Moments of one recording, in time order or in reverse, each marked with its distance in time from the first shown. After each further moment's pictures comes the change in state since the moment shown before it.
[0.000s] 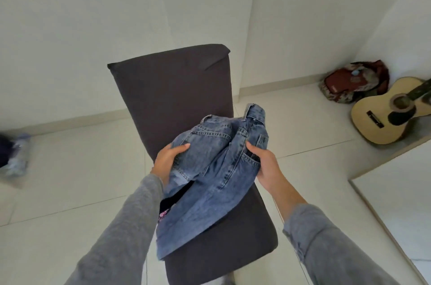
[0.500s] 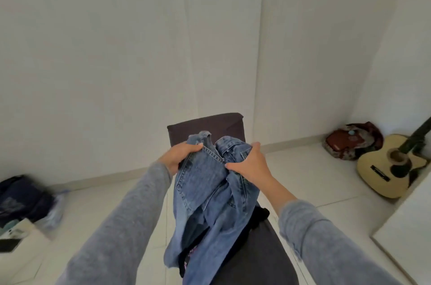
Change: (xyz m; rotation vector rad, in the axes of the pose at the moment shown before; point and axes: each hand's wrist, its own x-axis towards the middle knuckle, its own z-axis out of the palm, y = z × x) left_hand -0.179 0.161 -0.030 0.323 -0.172 0.182; right_hand -0.190 -0.061 0.111 -0.942 0.039 -0.620
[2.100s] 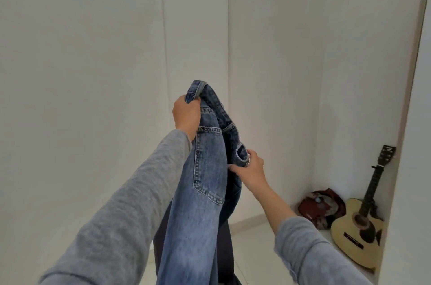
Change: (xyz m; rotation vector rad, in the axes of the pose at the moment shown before) left_hand -0.091 0.256 0.035 -0.141 0.387 0.909; right_hand -0.010 -0.139 -0.082 0.247 0.350 -0.165
